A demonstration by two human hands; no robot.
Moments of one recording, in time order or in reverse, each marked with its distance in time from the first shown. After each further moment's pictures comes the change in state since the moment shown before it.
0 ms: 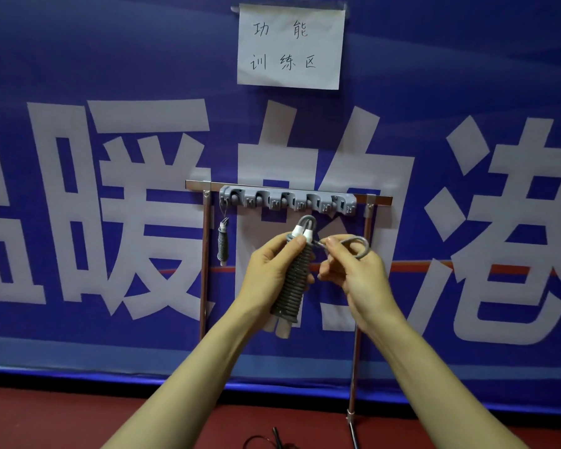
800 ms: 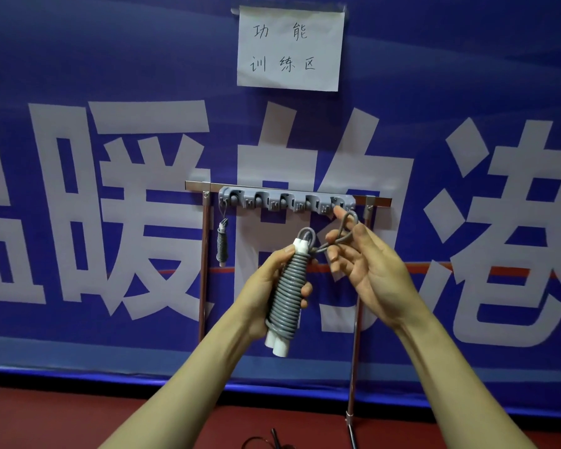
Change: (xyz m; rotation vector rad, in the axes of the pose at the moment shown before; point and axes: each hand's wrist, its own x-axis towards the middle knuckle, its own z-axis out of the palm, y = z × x) left_hand -0.002 -0.010 -0.003 -0.378 -0.156 -0.306; right_hand 0.006 -0.017 -0.022 0.342 -0.281 0.050
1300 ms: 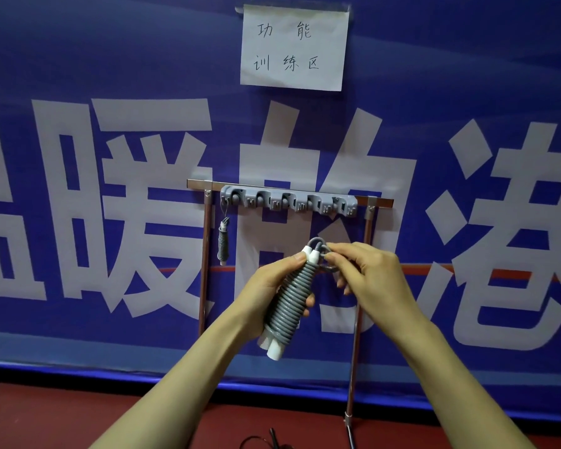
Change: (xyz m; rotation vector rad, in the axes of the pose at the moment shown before) left_hand 0.000 -0.001 -0.010 0.300 0.020 -0.004; right_hand -0.007 0.009 -0.010 -1.209 0.057 -0.385
